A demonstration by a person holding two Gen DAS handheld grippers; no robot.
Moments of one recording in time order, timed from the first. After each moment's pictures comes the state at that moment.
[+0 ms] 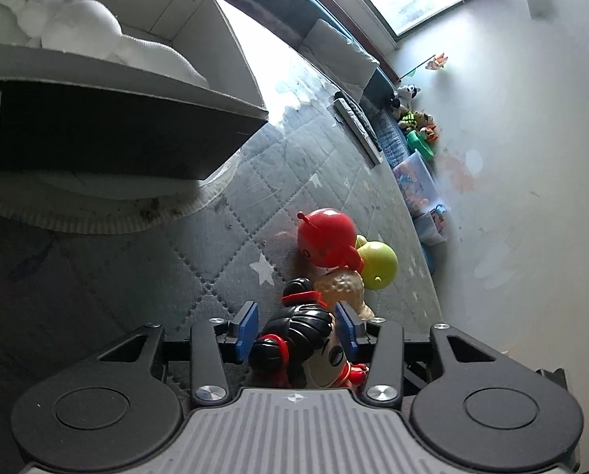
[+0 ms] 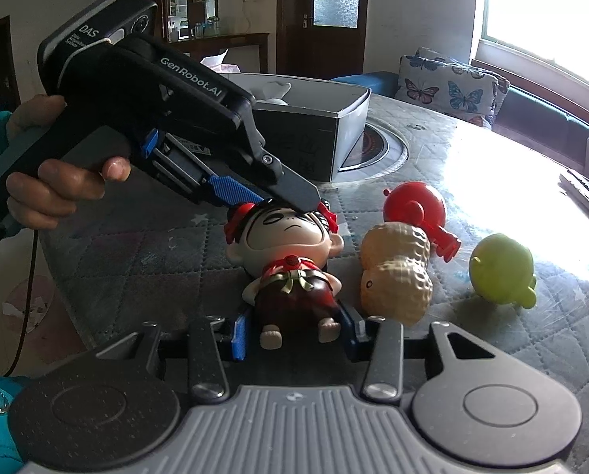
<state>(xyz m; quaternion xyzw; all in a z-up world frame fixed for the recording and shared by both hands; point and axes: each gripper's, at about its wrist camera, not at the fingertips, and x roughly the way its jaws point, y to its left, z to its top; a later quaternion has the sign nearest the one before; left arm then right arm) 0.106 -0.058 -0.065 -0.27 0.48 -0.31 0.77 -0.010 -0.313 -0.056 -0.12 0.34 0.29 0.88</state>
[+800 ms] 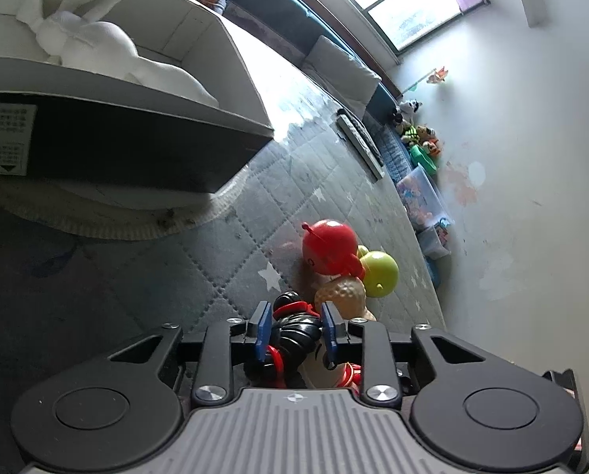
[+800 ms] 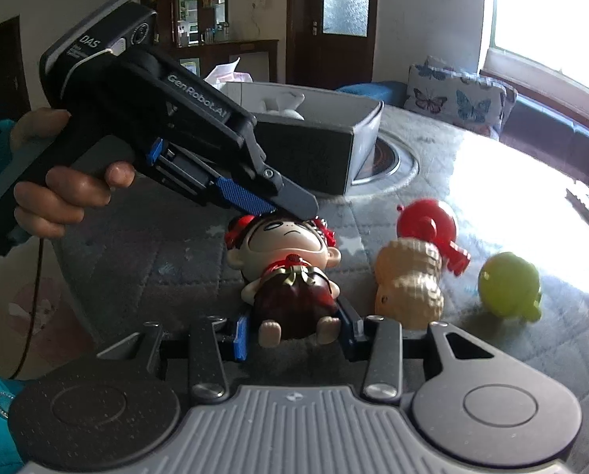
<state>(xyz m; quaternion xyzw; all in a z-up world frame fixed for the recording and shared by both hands) 0.097 -0.048 -0.058 -0.27 0.46 -0.30 0.79 -0.014 -0.303 -0.052 -0.13 0.33 0.31 0.88</state>
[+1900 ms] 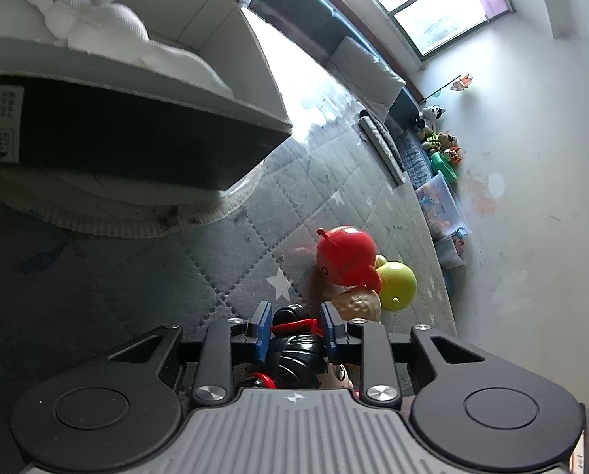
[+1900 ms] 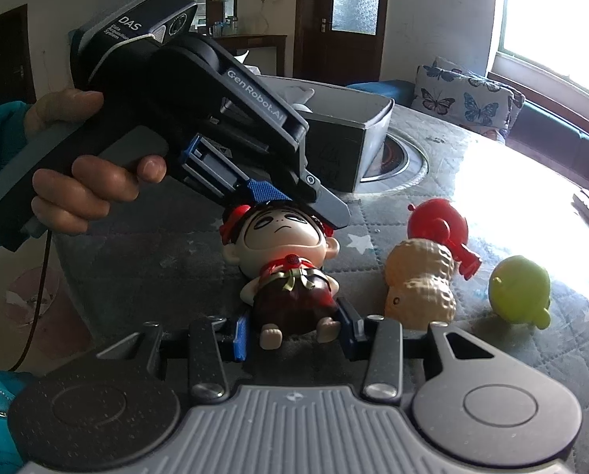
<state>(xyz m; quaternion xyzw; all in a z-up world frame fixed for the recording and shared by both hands) 0.104 -0.061 -0.063 -0.28 0.47 -0.26 0.79 -0.011 -0.297 -0.055 -0.14 0.33 0.32 0.88</state>
